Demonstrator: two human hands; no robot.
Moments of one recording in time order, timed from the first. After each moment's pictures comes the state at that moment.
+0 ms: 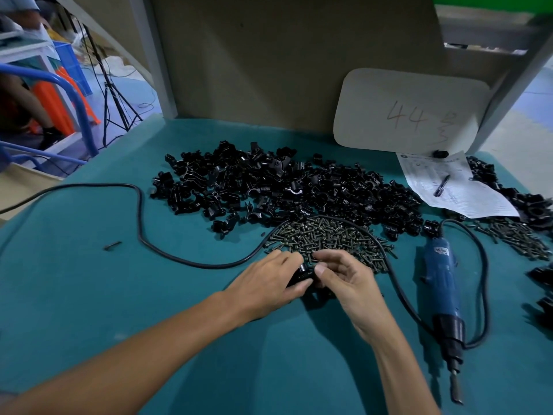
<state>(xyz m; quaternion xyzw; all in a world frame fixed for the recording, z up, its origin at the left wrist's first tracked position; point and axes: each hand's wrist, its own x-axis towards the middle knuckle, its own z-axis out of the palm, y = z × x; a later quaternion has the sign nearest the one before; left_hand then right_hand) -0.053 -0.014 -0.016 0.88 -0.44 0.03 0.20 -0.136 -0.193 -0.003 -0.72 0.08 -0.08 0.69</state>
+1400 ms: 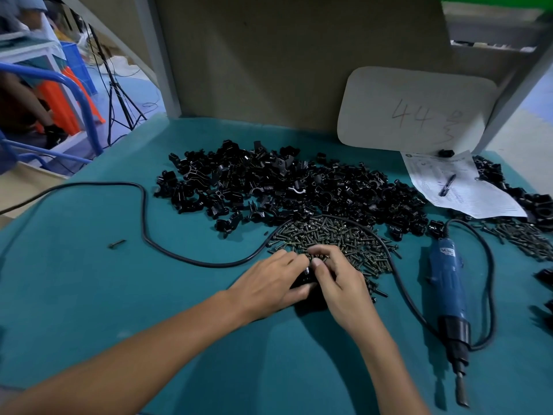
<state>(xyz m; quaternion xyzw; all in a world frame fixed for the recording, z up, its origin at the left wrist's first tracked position) -0.056 -0.014 -0.011 0.86 -0.46 0.05 0.21 -0.128 -0.183 -0.017 -0.87 0.04 -0.13 0.47</state>
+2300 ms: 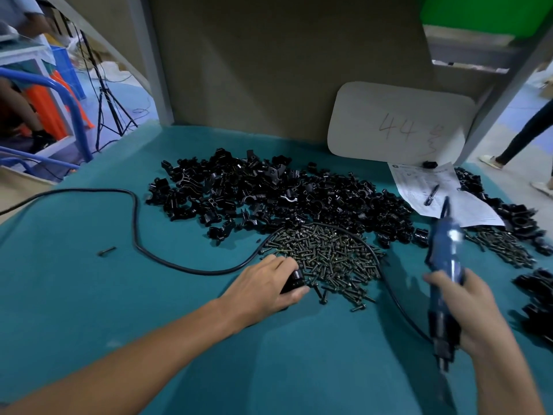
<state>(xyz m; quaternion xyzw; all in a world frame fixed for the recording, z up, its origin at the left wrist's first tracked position) -0.053 -0.013 -0.016 0.87 -0.44 0.05 0.21 -0.185 -0.320 0.041 -0.72 0.39 -0.16 0.55</state>
